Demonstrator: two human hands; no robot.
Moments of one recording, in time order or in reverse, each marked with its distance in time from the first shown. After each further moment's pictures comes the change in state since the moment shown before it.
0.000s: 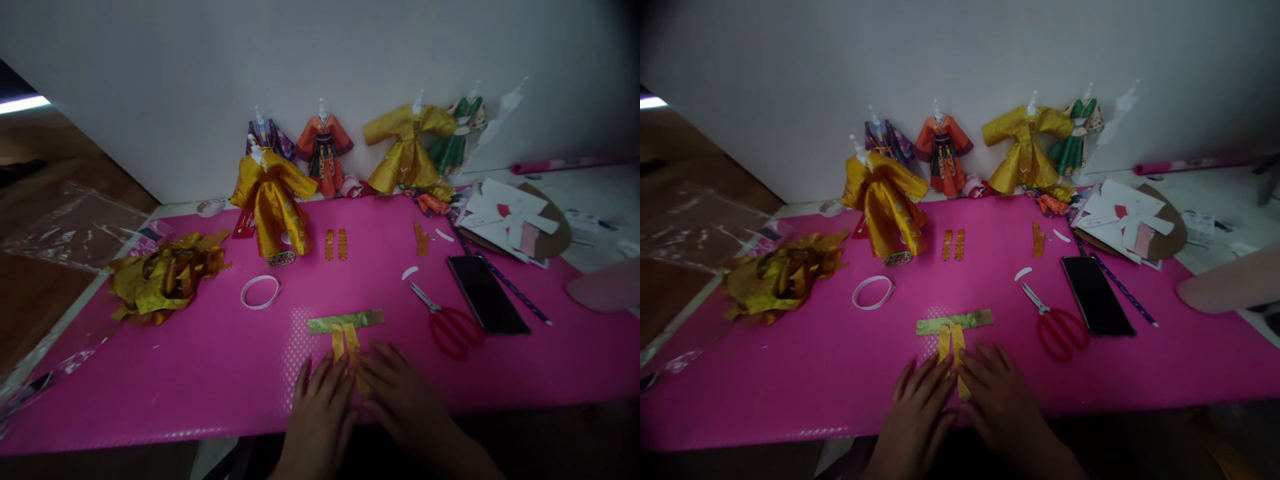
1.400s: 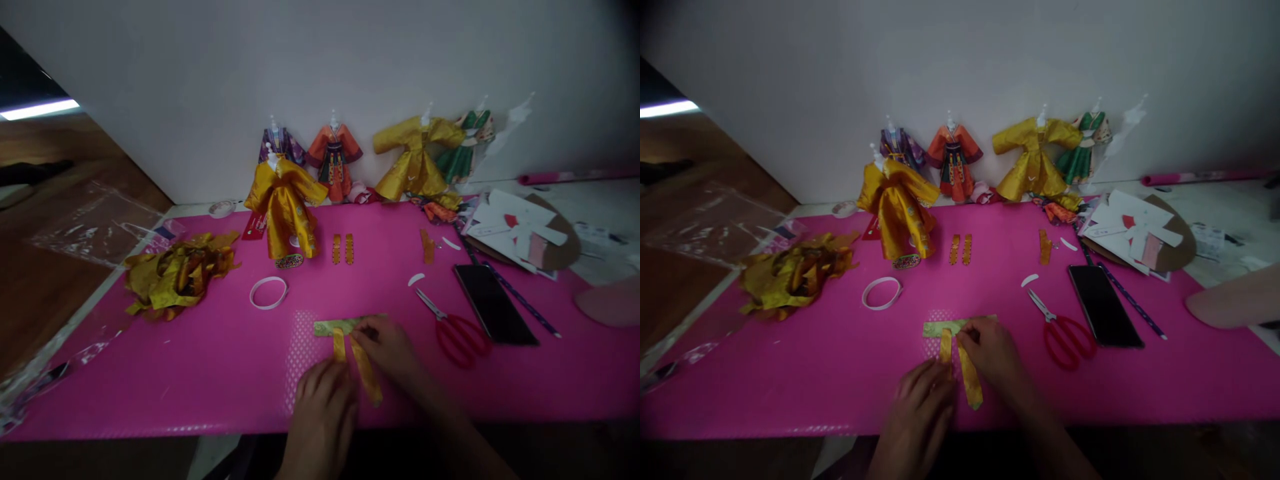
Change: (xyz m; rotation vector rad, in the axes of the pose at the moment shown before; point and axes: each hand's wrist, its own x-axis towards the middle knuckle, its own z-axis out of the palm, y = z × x) left_hand 0.005 0.003 -0.015 -0.243 0.142 -0.106; right_hand 0.083 0.017 -0.005 0.547 0.068 0.595
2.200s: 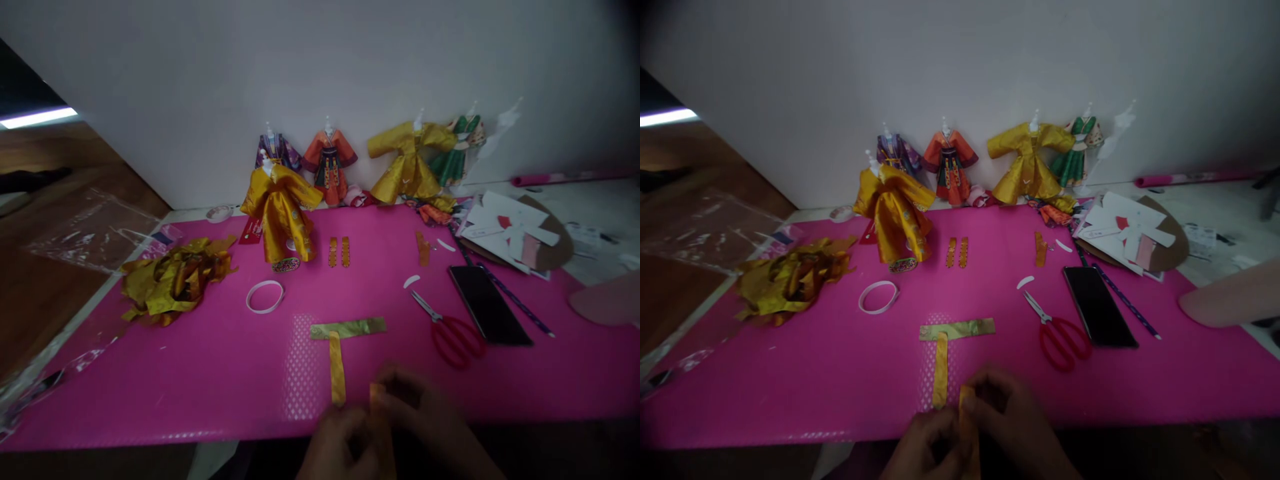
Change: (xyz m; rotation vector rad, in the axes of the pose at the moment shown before) left_hand 0.007 0.036 0.007 -0.826 -0.353 -0.642; right_hand -0.074 -0.008 -0.027 0.632 -0.208 0.157
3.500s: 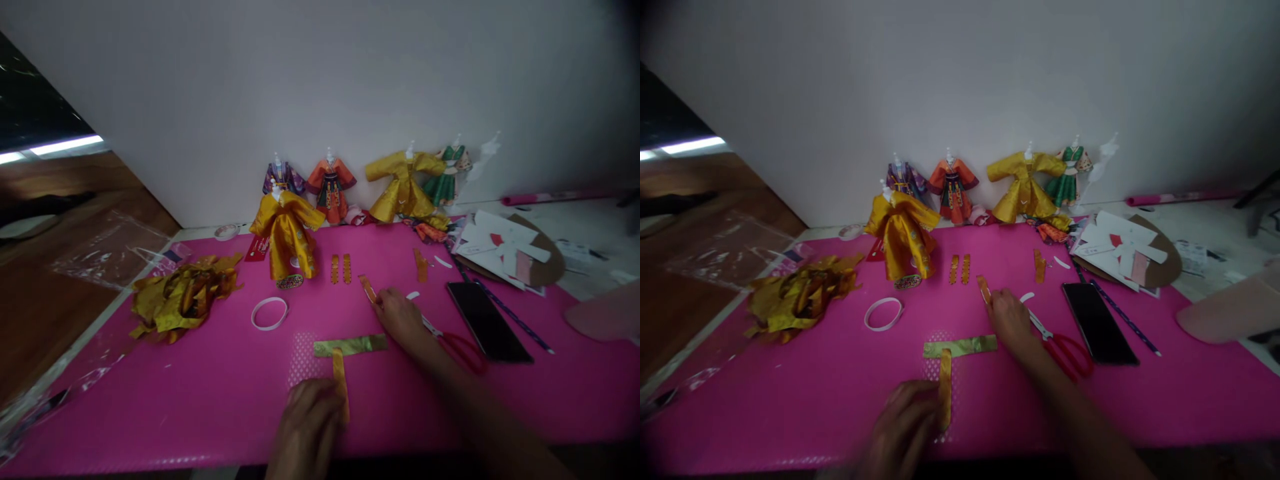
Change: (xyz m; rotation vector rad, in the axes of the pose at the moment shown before) left_hand 0.006 -0.013 -0.062 0.575 0.330 0.714; right_hand 0.137 -0.016 -0.048 -1.309 0.446 -0.153
